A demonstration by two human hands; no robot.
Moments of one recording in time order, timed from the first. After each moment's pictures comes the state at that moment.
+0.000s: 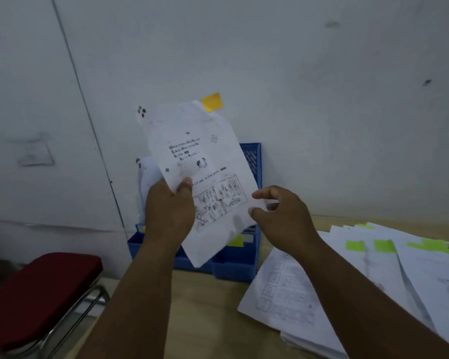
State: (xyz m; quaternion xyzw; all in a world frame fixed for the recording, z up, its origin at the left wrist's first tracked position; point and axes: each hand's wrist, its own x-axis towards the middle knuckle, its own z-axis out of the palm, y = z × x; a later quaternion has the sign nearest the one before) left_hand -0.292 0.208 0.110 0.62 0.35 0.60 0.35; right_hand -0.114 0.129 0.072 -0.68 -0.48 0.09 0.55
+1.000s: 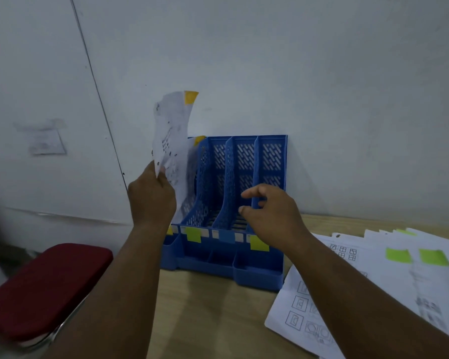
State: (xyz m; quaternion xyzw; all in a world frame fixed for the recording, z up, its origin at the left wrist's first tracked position) left_hand -0.333 0.333 0.082 0.67 0.43 0.60 0.03; right_hand -0.139 0.210 0.055 -0.68 -0.52 0.09 0.50
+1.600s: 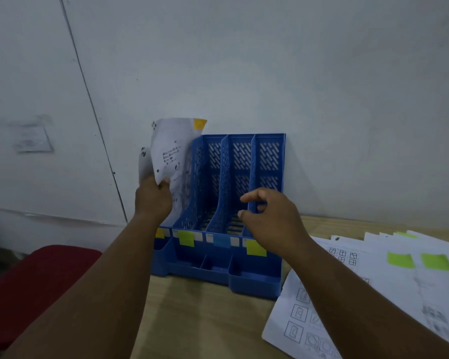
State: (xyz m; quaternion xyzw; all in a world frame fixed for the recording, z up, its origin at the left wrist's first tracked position) left_hand -0.318 0.402 0.054 0.68 0.49 0.49 0.25; right_hand -0.129 0.216 0.045 -0.68 -0.52 0.10 0.51
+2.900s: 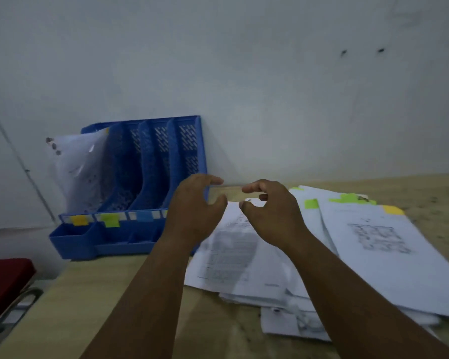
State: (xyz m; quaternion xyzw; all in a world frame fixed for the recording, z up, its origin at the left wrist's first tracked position) left_hand -0.188 0.173 0.041 0.85 0.26 0.41 0.22; right_hand -0.063 0.051 0.033 -0.75 -0.41 0.02 0.52
